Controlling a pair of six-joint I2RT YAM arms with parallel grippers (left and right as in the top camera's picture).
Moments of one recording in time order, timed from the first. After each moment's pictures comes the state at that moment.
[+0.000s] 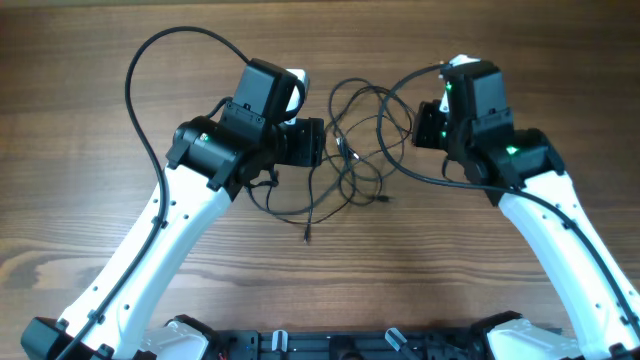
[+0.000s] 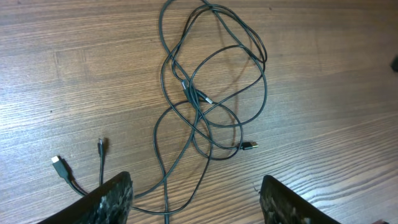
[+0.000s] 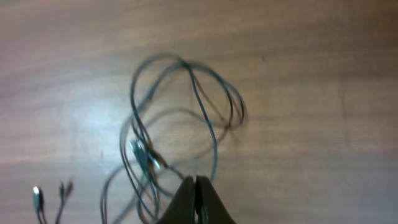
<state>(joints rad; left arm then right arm) -0.50 1.45 1.41 -0.94 0.10 -0.37 0.32 1.37 1.21 -0.73 0.07 0.40</state>
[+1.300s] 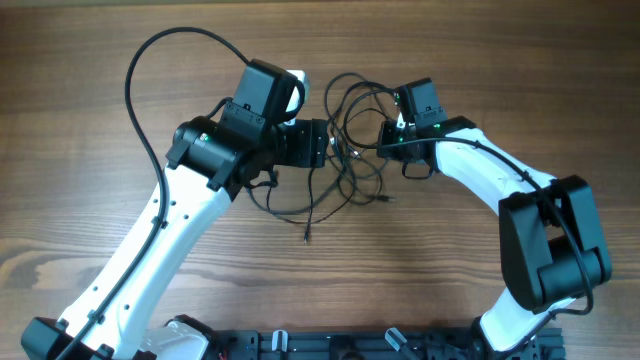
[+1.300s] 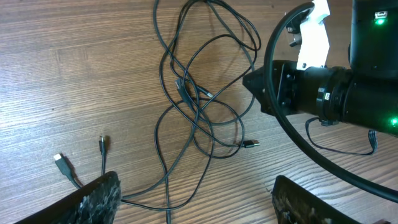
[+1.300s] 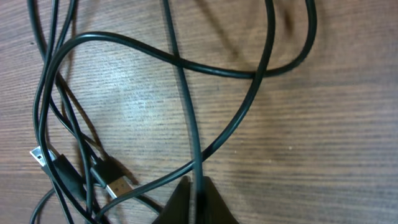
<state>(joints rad) -0.50 1.45 1.41 -0.94 0.09 -0.37 0.32 1.85 1.10 -0.38 -0.10 0.47</state>
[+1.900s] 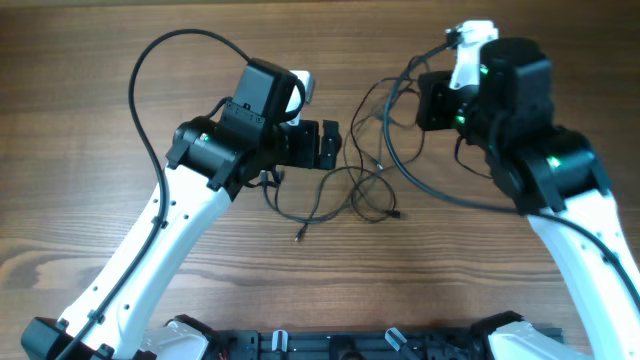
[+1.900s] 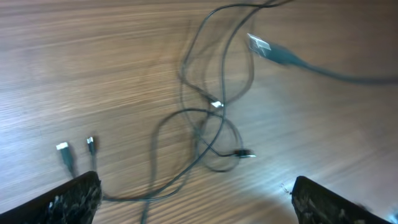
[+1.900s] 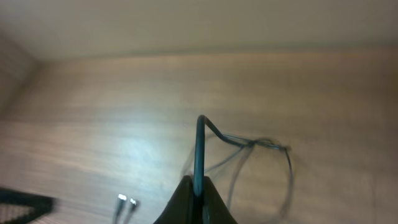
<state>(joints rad) -0.50 1.45 1.41 -0.92 0.19 -0.35 0.32 1.28 1.39 -0.67 -0.09 0.26</state>
